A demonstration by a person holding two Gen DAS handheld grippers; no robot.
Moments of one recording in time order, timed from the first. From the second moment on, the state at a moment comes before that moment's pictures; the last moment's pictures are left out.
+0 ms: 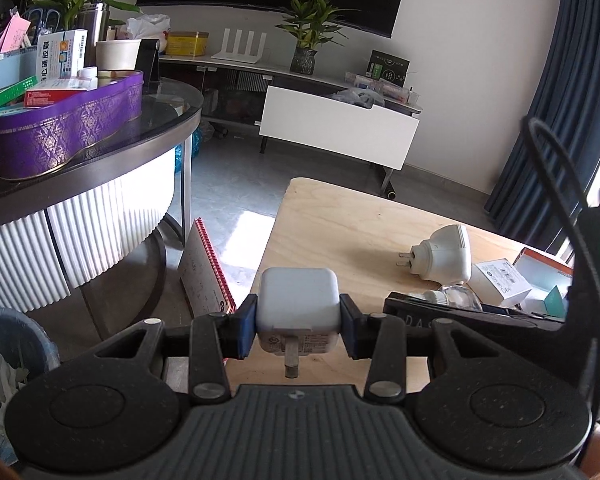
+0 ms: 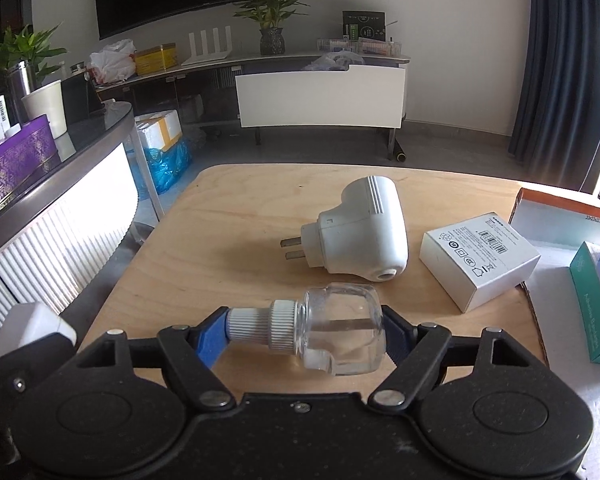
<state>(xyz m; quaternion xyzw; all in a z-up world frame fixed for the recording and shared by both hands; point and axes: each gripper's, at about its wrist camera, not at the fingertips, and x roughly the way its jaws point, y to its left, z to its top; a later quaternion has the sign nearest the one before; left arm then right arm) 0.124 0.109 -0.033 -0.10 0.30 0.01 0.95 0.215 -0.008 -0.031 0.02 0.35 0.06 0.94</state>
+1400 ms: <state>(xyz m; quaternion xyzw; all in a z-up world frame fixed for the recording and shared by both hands) 0.041 0.033 0.011 -0.05 0.28 -0.02 0.96 0.052 -0.121 0.057 0.02 0.29 0.11 0.95</state>
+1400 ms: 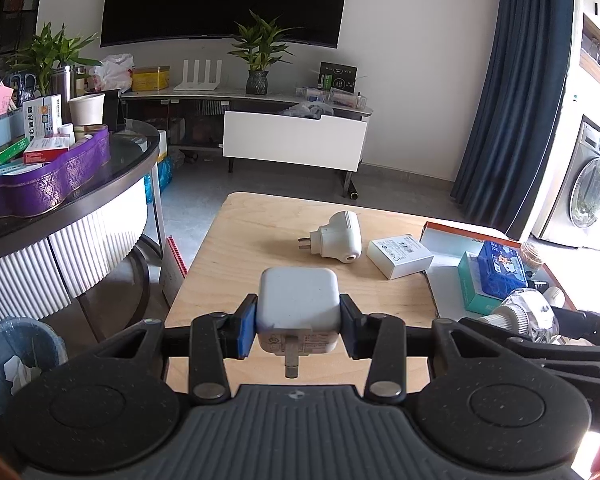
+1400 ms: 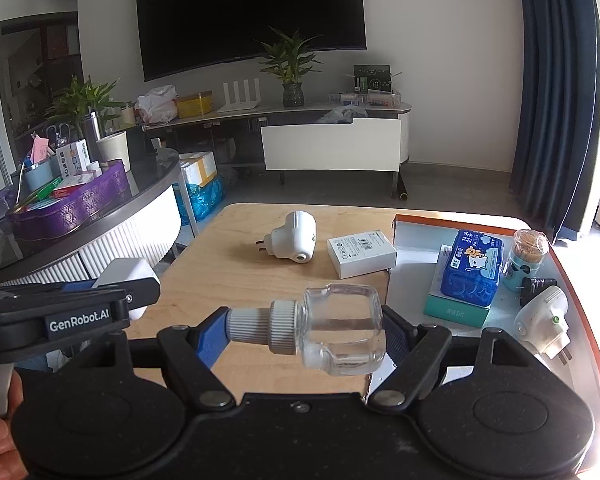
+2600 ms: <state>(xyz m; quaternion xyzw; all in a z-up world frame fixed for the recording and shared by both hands) 0.013 -0.009 0.022 -0.04 0.27 -0.07 0.96 0.011 -0.165 0.076 0.04 0.25 0.08 0.96</state>
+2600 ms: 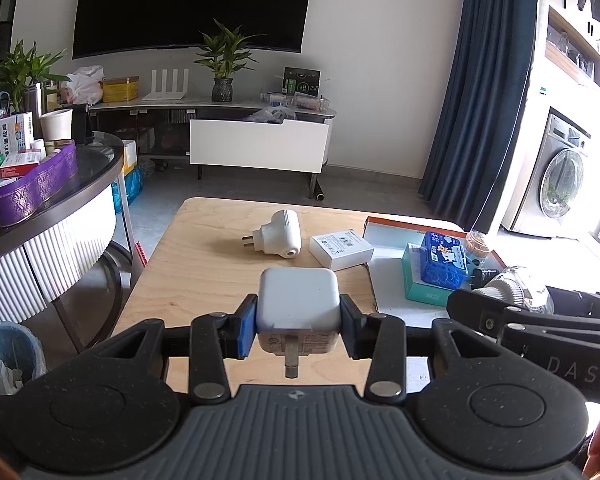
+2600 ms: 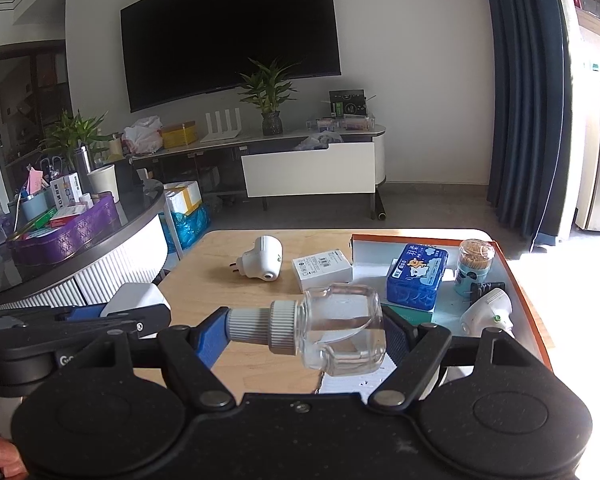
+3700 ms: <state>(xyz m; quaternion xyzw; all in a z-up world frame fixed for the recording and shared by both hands) 0.013 -0.062 0.022 -0.02 0.28 -0.12 0.95 -0.005 -0.217 0.080 0.06 0.24 0.03 0.97</state>
